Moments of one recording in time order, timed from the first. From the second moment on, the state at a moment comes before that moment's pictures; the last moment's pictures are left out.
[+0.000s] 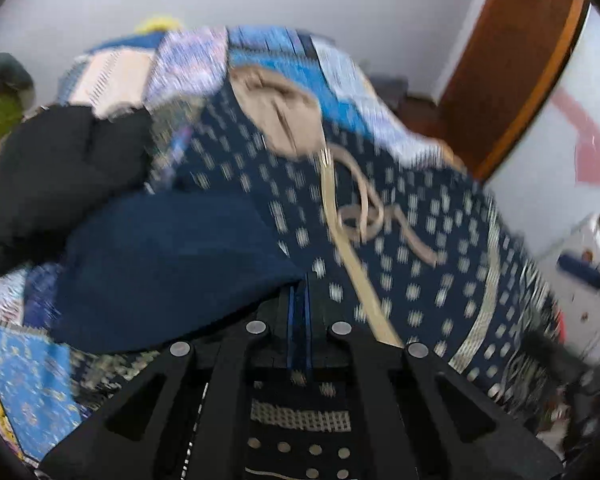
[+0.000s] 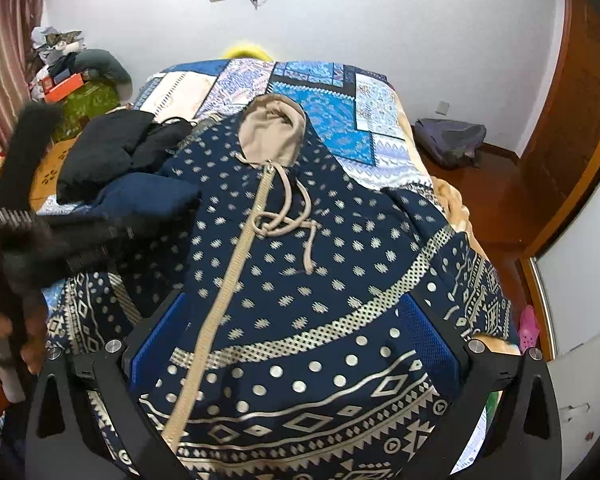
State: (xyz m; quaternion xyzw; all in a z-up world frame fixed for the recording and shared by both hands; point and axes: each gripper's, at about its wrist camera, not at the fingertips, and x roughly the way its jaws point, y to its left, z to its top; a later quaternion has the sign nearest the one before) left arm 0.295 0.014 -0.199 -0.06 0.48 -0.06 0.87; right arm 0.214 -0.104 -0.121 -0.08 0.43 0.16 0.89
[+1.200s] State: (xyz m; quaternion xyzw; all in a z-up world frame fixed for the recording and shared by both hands) left arm 0.174 0.219 -0.151 -0.06 0.42 0.12 0.90; right arm 0.211 0.110 -0.126 -0.24 0.40 0.33 0.82
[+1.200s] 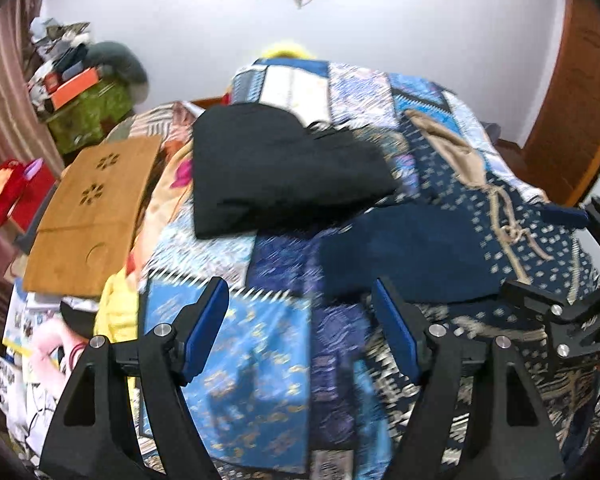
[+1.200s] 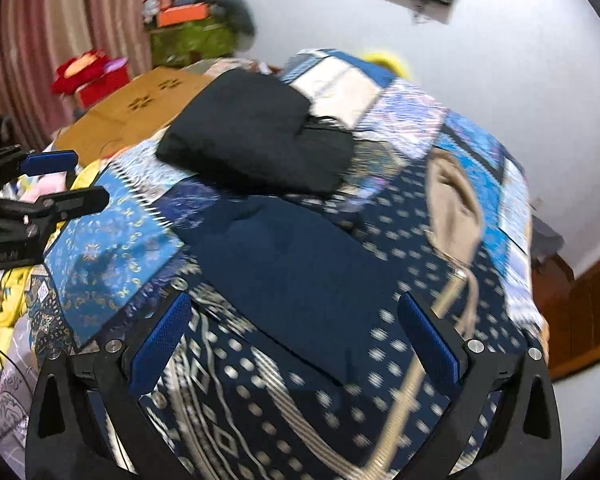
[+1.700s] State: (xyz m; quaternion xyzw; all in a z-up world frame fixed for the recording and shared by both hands) left arm 0.171 0.233 -0.222 -0.08 0.49 0.09 0.86; right arm 0.237 0.171 -0.211 -0.29 0.47 0.33 0.76
